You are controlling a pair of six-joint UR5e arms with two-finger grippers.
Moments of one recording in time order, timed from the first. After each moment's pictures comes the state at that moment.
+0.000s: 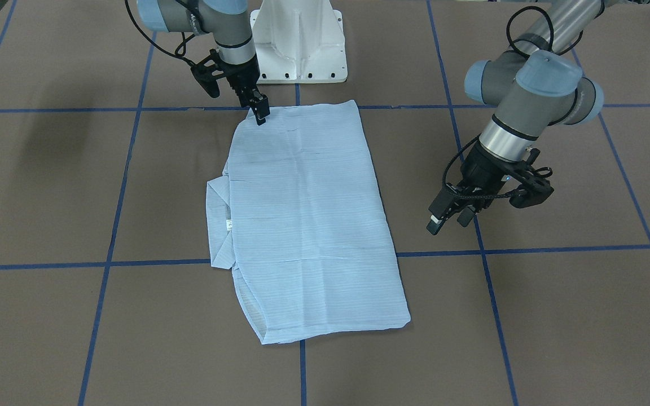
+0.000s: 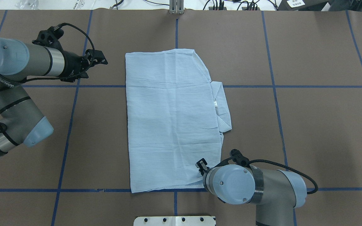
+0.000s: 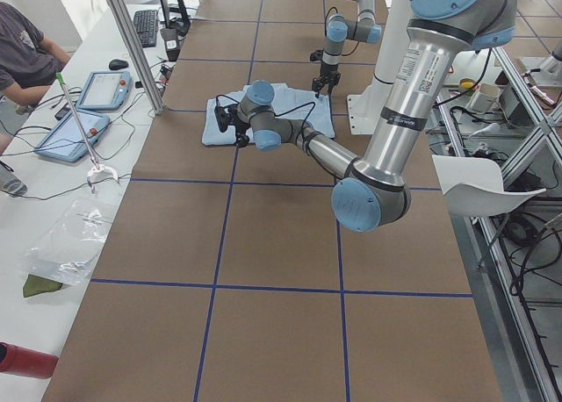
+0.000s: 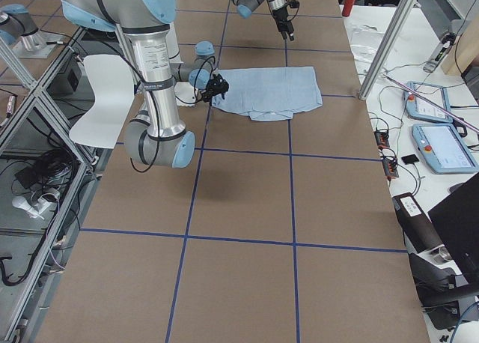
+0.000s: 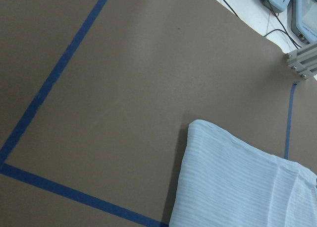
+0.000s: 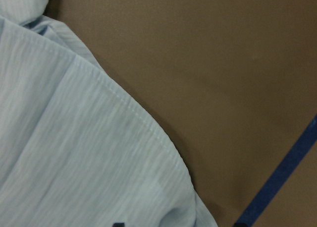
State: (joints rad) left arm -0.81 -1.94 -1.63 -2.31 -1.85 -1.60; right arm 0.17 -1.17 1.91 -1.49 1.59 2.43
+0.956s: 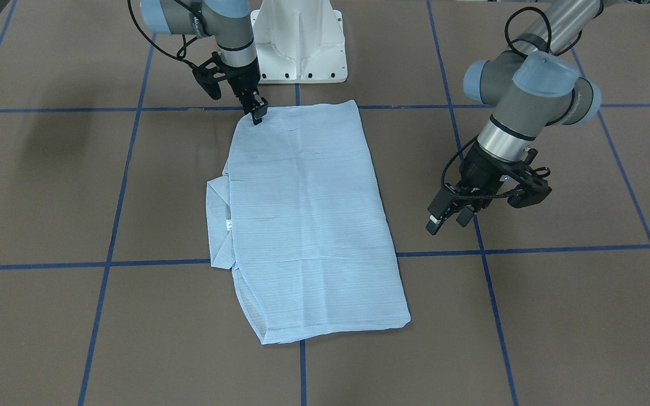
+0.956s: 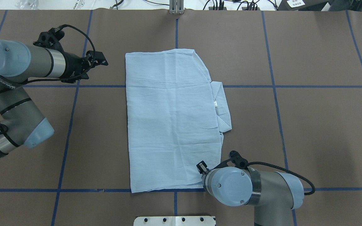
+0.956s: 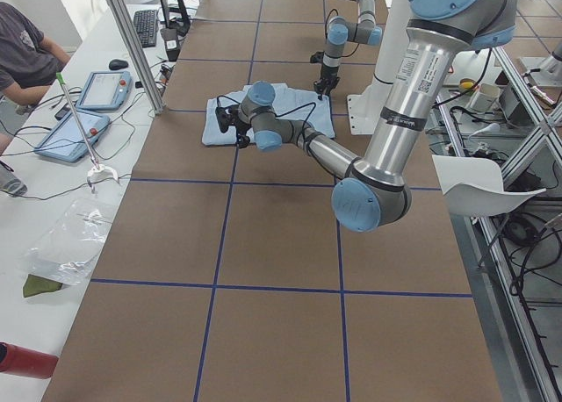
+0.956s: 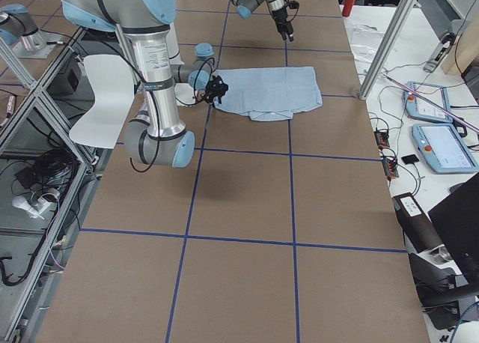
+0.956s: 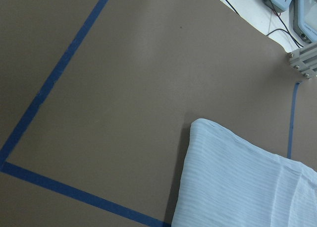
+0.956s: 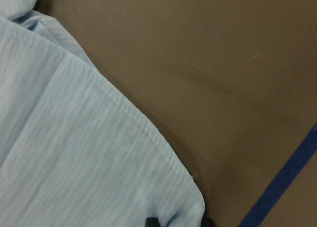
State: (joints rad) left arm -0.80 -1.94 -1.63 -2.31 -1.84 -1.60; right arm 0.16 -1.17 1.90 -1.48 1.58 2.42
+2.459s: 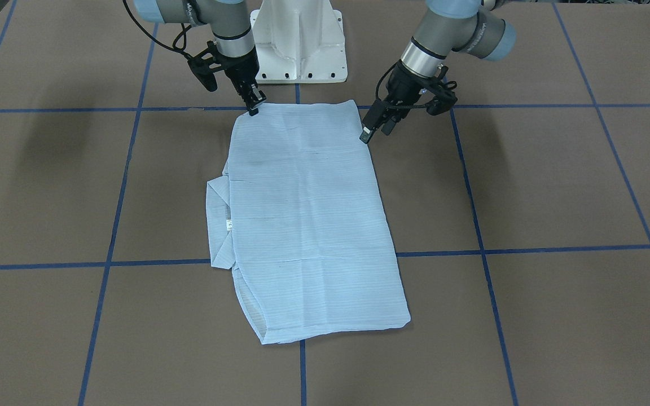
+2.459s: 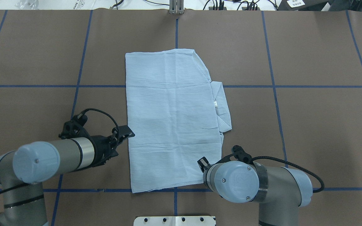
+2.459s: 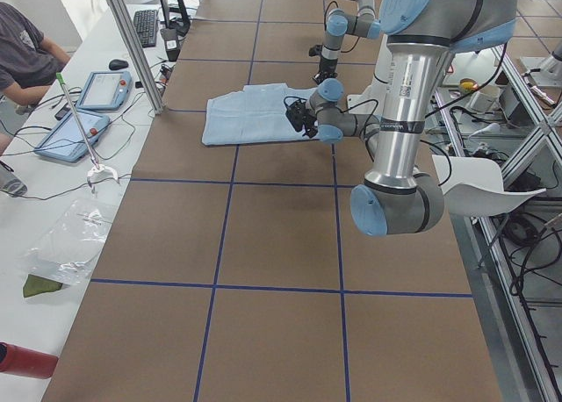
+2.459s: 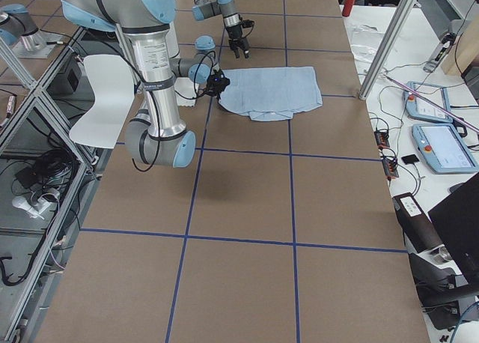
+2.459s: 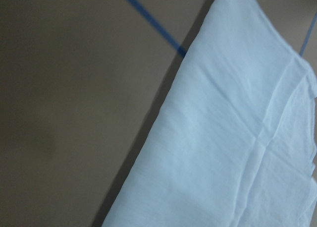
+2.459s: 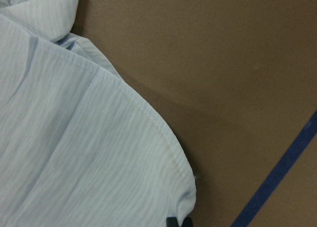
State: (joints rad) left arm -0.28 -1.76 -1.95 -2.21 -1.50 -2.13; right arm 0.18 -1.17 1.97 -1.54 1.58 2.43
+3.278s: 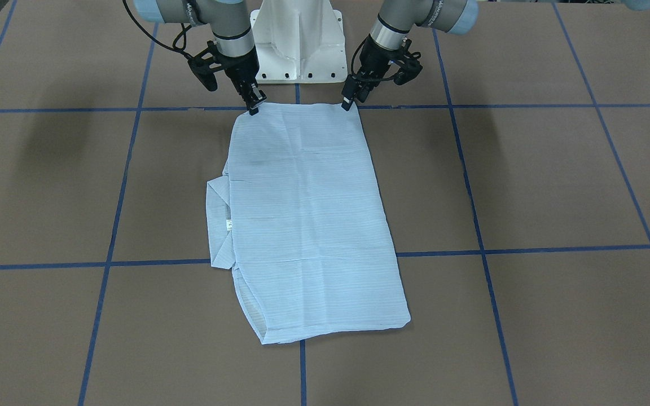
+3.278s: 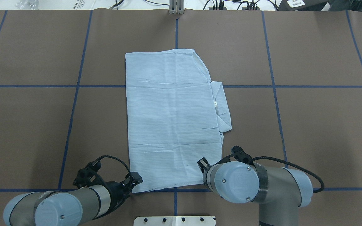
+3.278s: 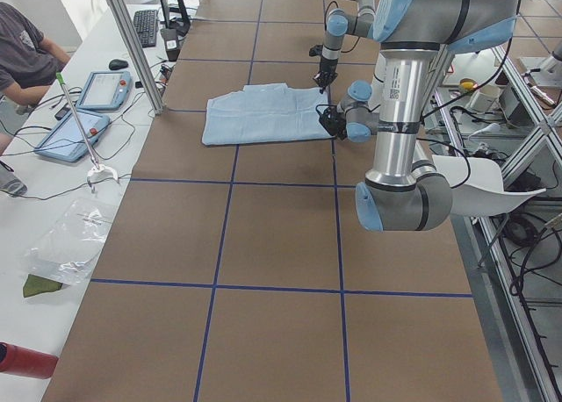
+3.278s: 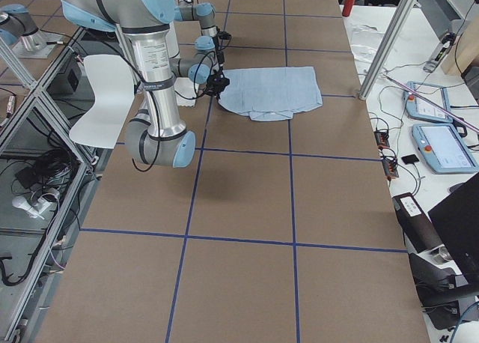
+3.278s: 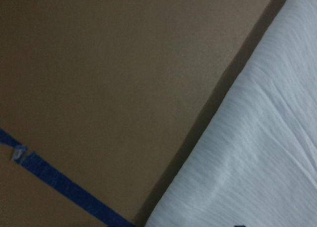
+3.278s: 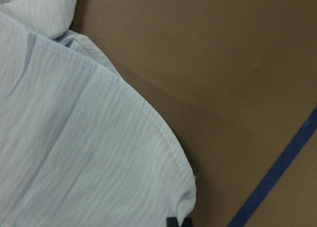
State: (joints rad) left arm -0.08 -1.77 -1.95 -2.12 -1.42 -2.27; right arm 0.18 -1.17 1.97 -1.53 1.59 2.43
